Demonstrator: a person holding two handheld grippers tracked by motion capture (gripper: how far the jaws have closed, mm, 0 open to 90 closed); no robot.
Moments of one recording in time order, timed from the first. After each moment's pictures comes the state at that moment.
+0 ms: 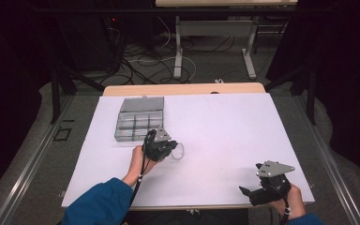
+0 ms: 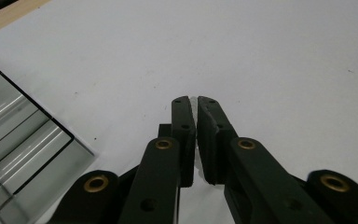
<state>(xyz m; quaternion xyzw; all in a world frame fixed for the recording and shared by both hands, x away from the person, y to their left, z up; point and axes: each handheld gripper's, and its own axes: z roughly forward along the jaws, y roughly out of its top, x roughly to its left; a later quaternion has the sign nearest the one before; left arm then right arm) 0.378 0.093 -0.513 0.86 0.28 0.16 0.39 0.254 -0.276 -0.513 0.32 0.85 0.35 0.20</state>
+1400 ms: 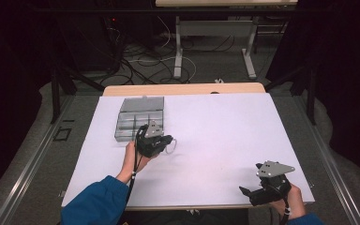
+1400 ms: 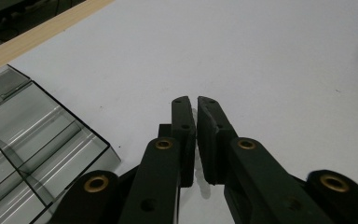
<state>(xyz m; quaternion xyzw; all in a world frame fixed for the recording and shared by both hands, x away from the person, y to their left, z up) 0.377 0.110 -0.492 0.85 0.29 0.16 0.41 0.253 -0.276 -0.512 0.32 0.85 0.35 0.21</state>
